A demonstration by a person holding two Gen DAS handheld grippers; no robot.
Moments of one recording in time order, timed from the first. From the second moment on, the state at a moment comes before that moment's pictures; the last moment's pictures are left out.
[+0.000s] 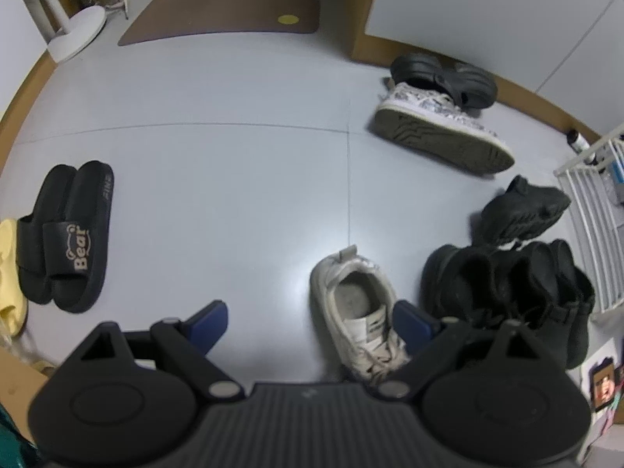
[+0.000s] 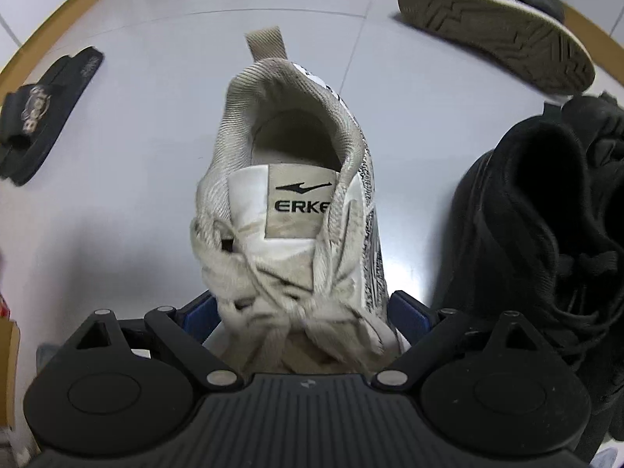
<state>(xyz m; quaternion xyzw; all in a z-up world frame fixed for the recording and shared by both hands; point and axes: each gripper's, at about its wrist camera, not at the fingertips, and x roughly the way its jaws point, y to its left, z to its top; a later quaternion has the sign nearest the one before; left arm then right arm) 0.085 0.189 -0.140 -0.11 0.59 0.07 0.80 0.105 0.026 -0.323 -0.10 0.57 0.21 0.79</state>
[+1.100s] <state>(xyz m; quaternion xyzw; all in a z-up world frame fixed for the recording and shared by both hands) 0.083 0.171 -0.110 -0.09 0.55 0.05 0.83 0.100 -0.064 -0.201 -0.03 0.52 0.15 0.84</state>
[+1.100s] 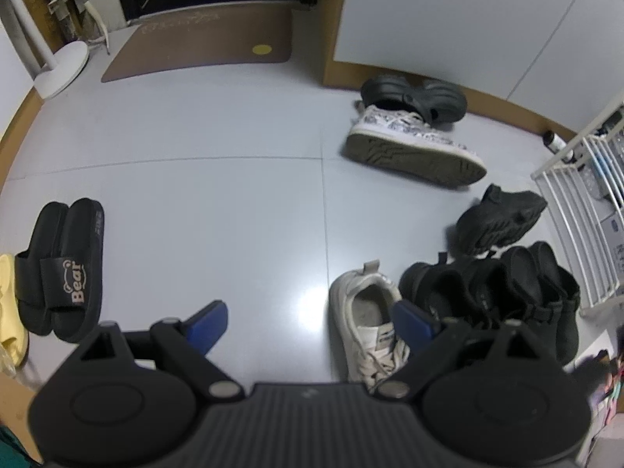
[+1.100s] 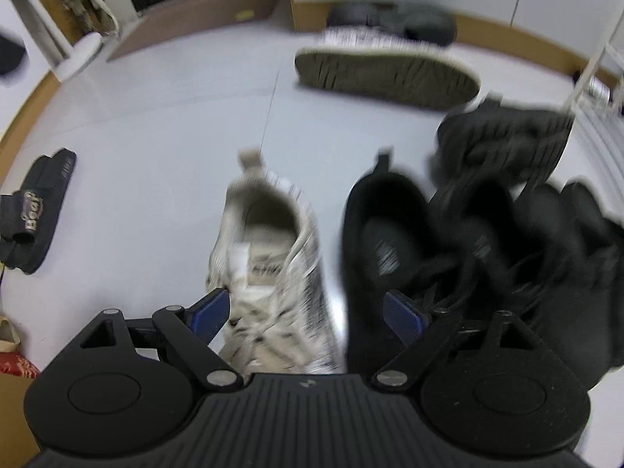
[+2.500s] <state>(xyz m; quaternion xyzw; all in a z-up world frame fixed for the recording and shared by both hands) 0.112 0.112 -0.042 -0.10 0.47 0.00 0.88 0.146 -0.251 -0.007 0.04 0.48 0.15 0.87</state>
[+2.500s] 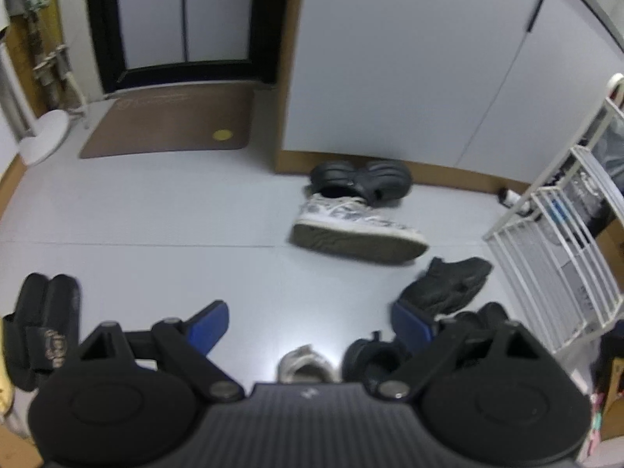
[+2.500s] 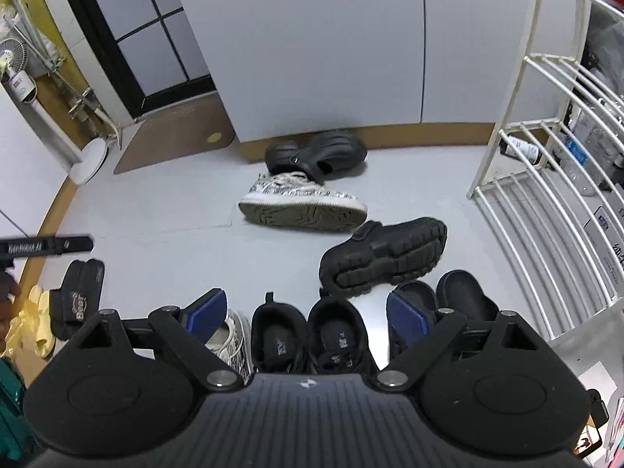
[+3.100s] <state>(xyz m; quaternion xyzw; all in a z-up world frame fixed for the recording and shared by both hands) 0.266 0.067 -0.023 -0.02 0.51 -0.01 0.86 0.172 -0.264 -0.011 0.02 0.48 0.12 0.87</state>
